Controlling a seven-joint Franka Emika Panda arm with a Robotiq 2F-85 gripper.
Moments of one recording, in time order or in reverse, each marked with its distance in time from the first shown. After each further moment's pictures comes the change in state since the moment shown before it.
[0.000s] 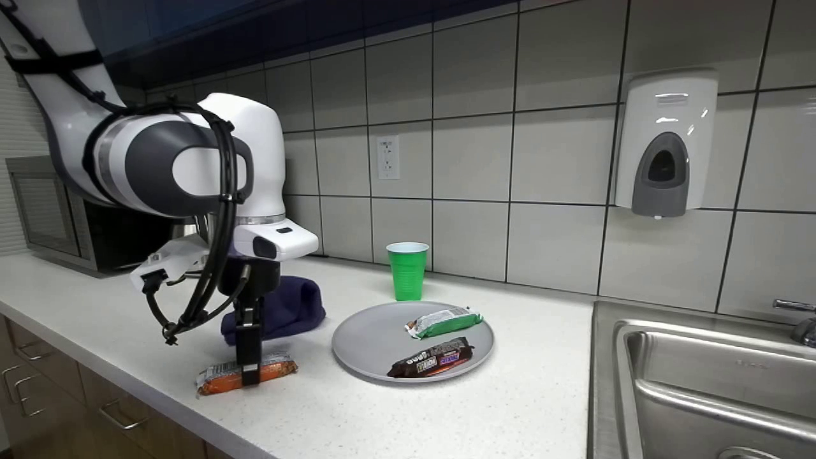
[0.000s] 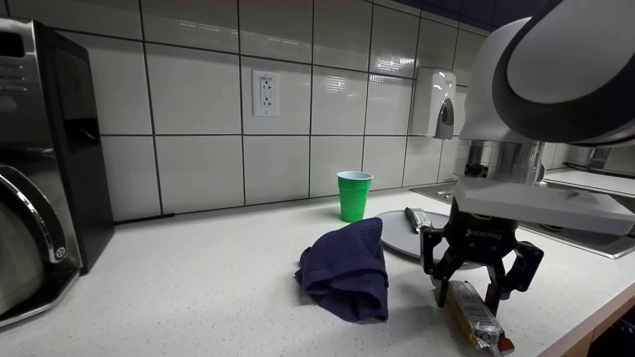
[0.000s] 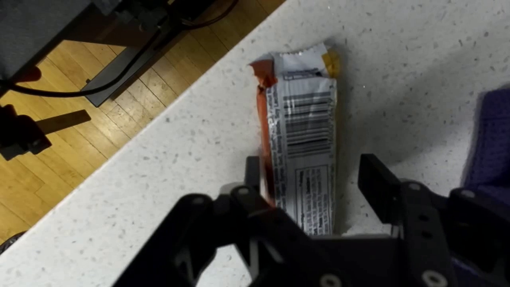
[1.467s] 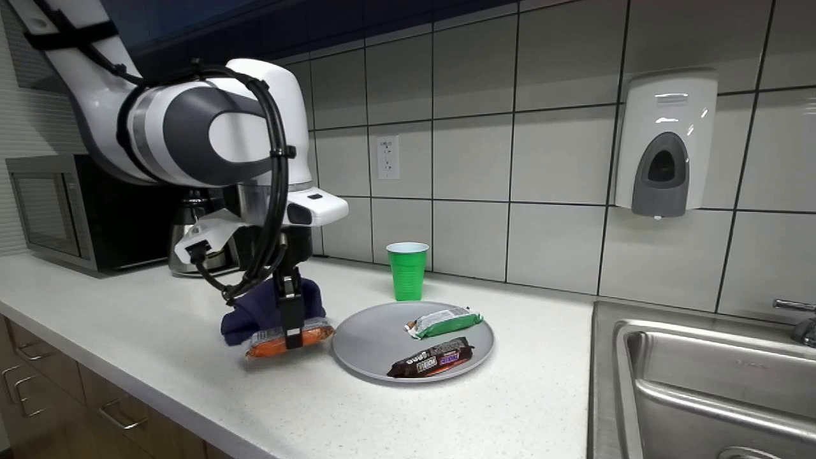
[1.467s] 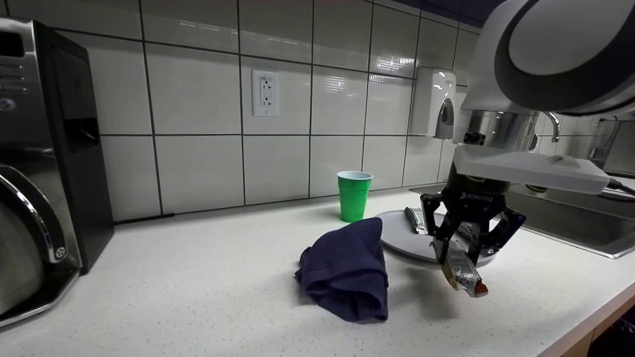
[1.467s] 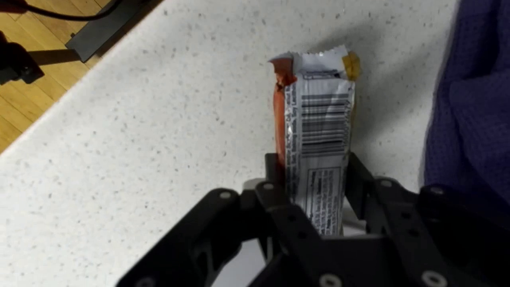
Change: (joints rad) arm -0.071 -0.058 -0.030 0.046 -0.119 -0.016 0.002
